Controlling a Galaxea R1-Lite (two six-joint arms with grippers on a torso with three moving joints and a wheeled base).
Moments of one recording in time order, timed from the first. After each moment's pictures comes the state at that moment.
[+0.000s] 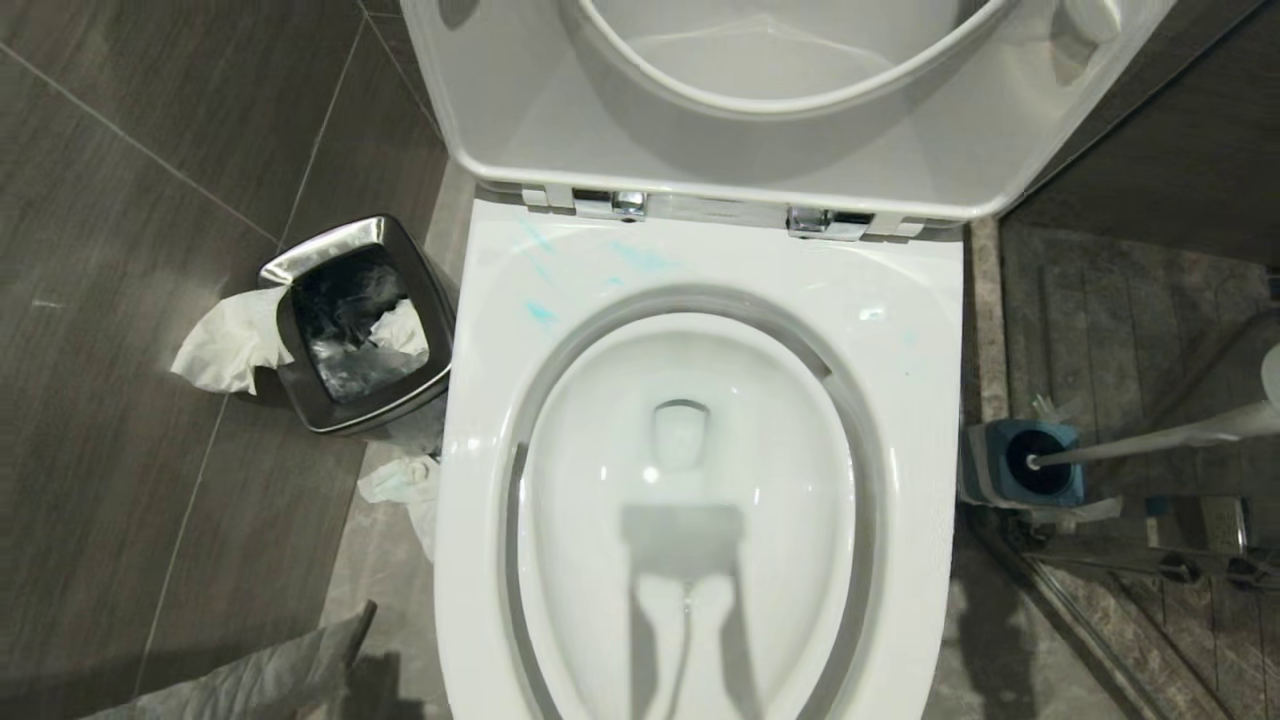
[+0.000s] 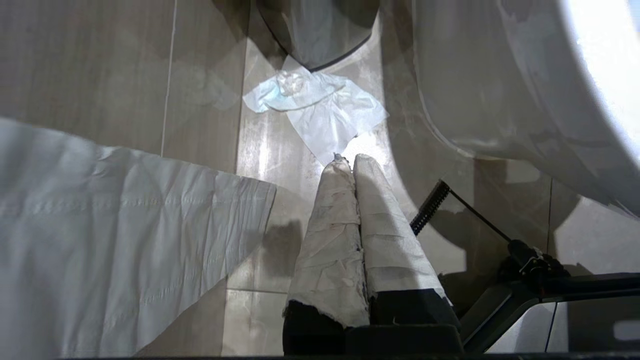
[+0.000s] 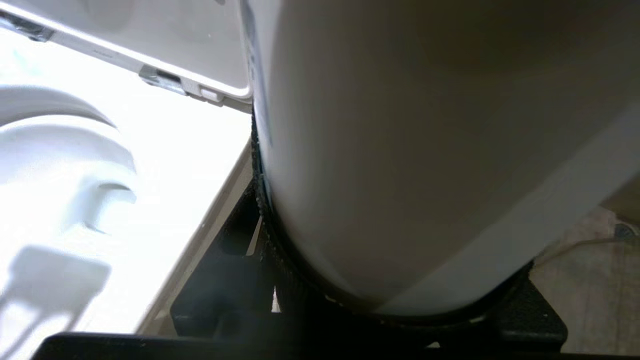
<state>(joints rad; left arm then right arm) -0.01 0.00 -0.01 0.03 -0.03 0.03 -0.08 0.70 -0.81 -0.16 0.18 -0.15</state>
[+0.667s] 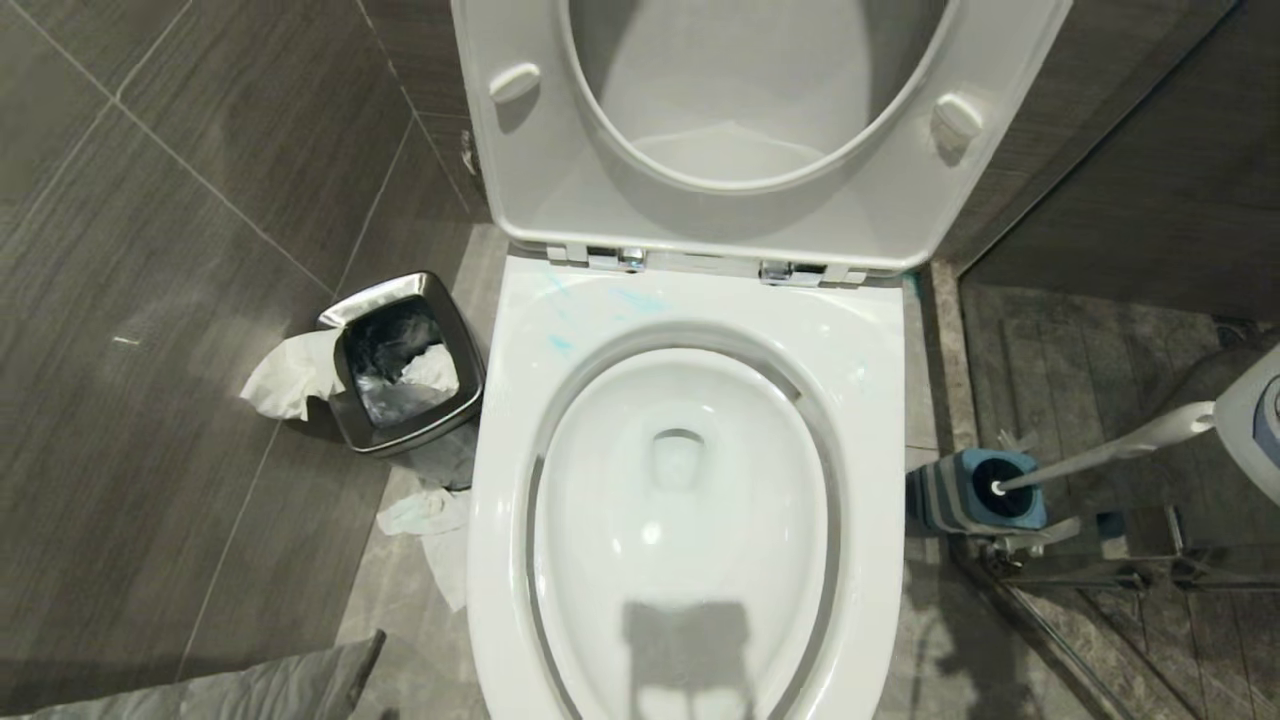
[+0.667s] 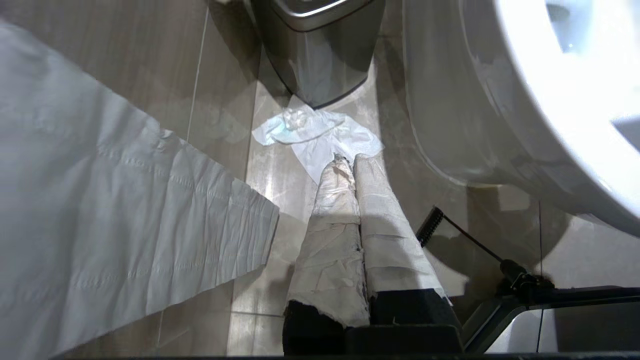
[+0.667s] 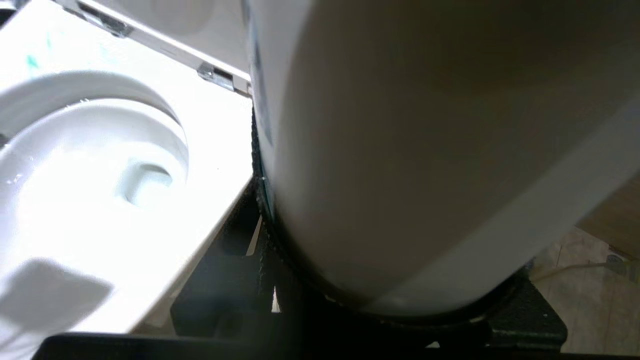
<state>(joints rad) -0.01 0.00 -0.01 0.03 -0.03 0.03 -0.08 0.74 -0.81 -0.09 0.27 -0.22</state>
